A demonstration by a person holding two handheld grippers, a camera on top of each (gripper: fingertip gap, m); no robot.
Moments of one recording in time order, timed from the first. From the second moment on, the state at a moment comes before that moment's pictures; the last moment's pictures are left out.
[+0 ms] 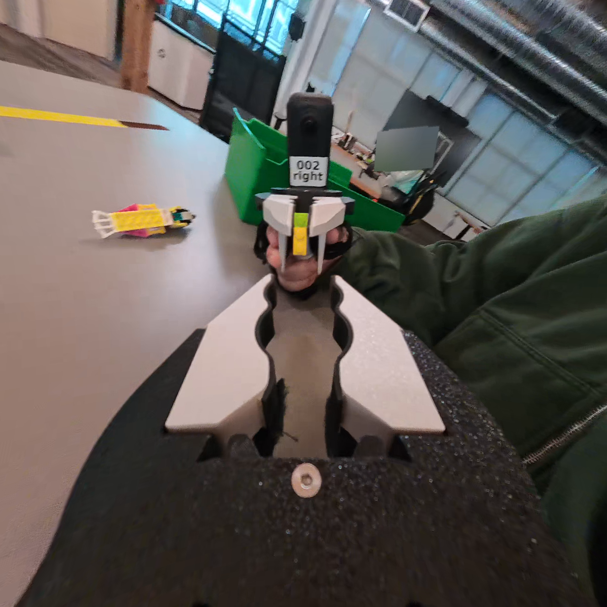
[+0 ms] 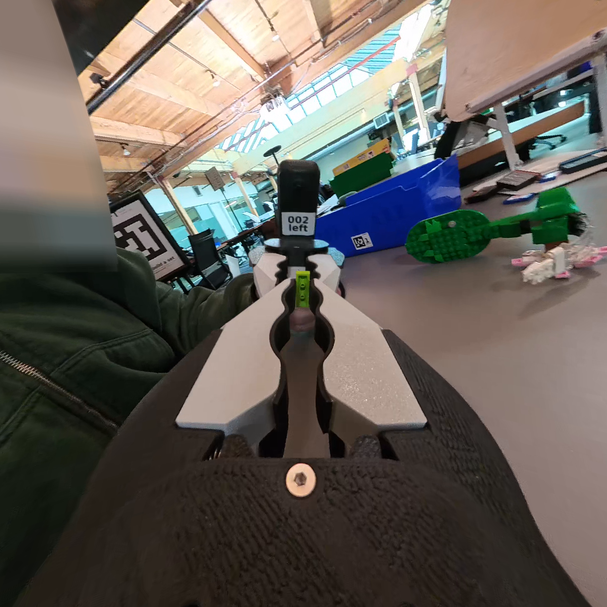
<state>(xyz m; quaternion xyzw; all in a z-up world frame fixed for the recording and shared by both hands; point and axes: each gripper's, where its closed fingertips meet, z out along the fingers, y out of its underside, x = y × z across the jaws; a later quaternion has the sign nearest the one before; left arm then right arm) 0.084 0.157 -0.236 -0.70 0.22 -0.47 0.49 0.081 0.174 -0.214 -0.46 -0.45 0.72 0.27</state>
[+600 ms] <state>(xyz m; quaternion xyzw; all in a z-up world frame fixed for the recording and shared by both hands) 0.100 0.154 -0.229 -0.66 0.27 -0.43 0.55 0.081 0.150 -0.216 -0.42 -0.52 0.69 0.29</state>
